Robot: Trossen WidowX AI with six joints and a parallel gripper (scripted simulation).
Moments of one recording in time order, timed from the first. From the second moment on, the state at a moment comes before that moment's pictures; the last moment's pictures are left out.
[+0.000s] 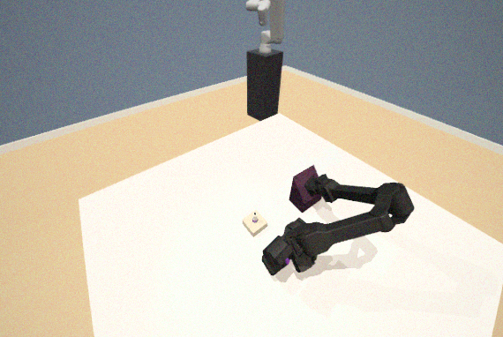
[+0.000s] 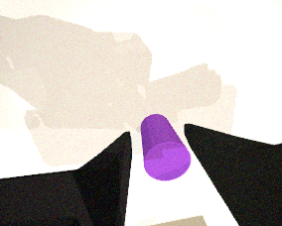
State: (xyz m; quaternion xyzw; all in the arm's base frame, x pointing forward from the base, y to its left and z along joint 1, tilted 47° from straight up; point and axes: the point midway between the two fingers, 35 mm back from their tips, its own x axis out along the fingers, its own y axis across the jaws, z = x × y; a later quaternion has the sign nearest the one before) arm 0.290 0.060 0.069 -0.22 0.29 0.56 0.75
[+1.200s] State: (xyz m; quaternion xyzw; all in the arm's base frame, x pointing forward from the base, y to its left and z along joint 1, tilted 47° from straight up) arm 0.279 0.023 0.100 -0.21 0.30 0.55 0.75
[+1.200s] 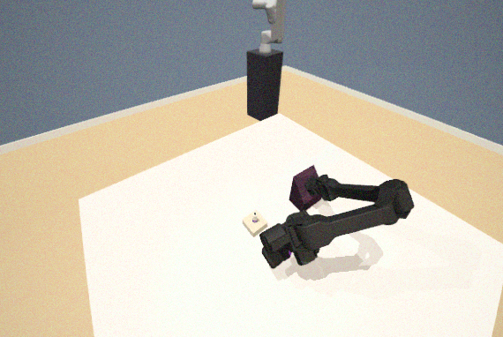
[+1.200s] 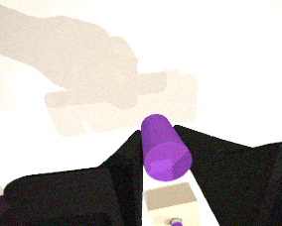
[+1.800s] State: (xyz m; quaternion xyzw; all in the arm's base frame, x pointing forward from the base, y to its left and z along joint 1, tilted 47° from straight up) arm 0.282 -0.021 0.088 -0.22 0.30 0.55 0.75
